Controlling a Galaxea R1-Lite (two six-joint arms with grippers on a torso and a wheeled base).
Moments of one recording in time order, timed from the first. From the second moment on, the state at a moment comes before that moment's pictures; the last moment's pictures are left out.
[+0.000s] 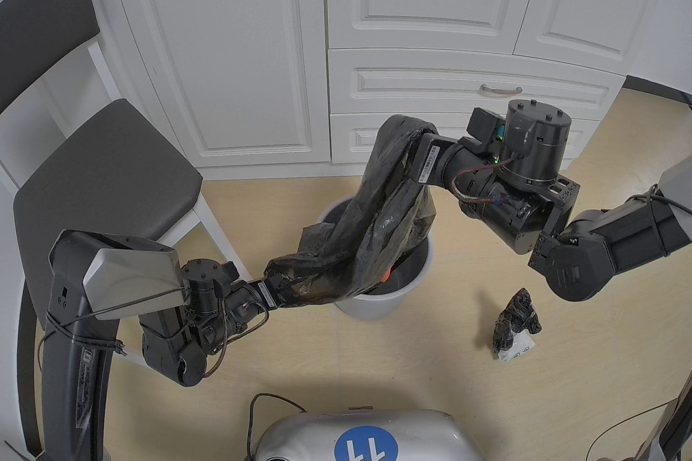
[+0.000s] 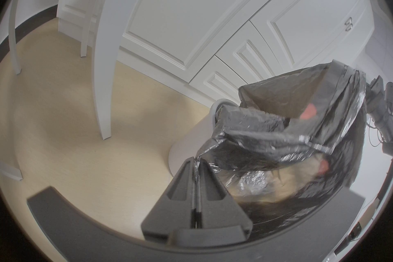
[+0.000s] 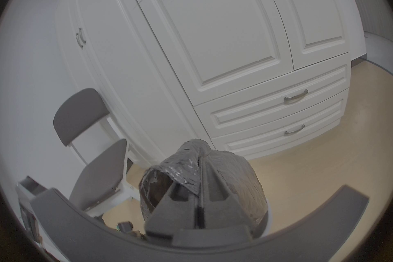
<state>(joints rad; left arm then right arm) -0.33 2.50 -0.73 -1.53 -0.15 -0.58 0.62 1.95 -1.10 -0.92 -0.25 0.28</state>
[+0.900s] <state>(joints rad) -0.42 2.45 -0.72 -1.53 -0.14 -0.52 0.77 2.16 -0.99 -1.07 -0.17 0.20</state>
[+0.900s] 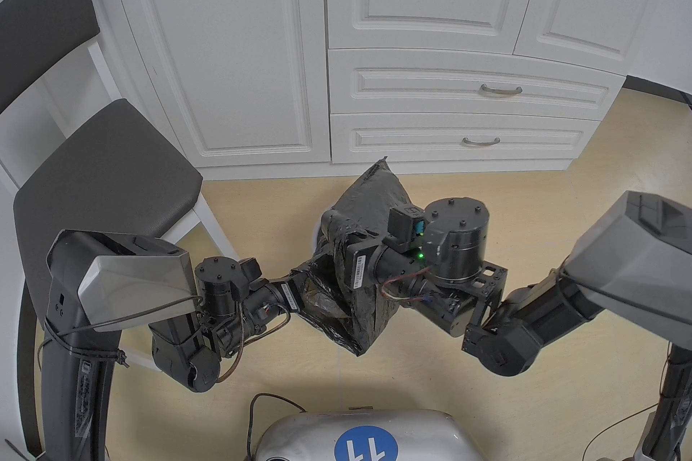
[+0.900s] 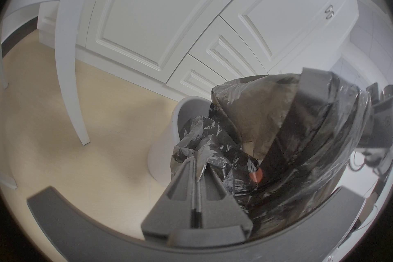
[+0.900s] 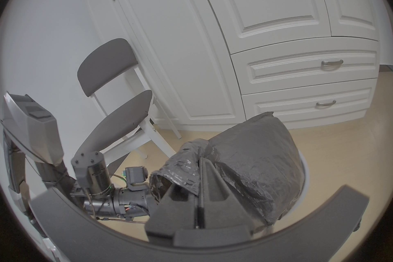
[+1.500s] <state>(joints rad) -0.41 2.51 -0.78 -1.53 -0.19 -0.54 0.76 2.30 -1.16 -1.10 -0.22 0.34</state>
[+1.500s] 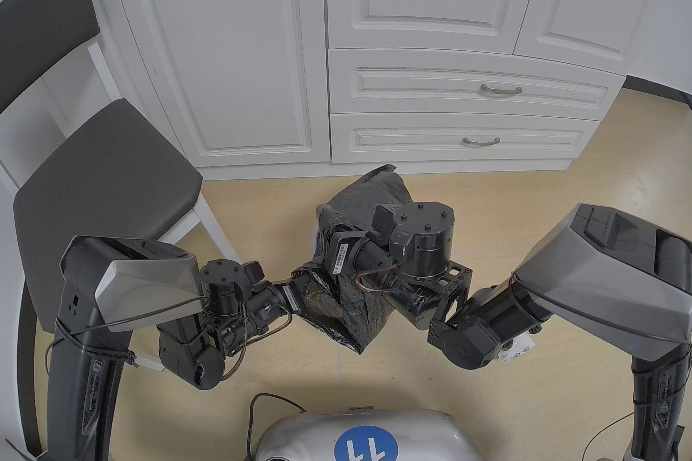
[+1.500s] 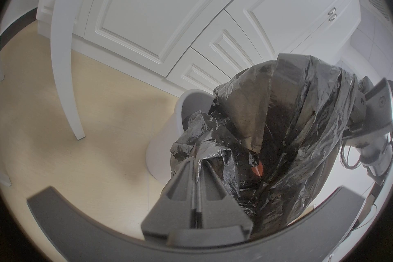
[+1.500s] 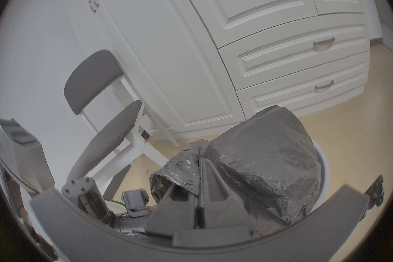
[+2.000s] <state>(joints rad) -0.40 2.51 -0.76 -1.53 -0.27 -0.55 0.76 2.35 -1.21 -1.09 -0.22 0.36</state>
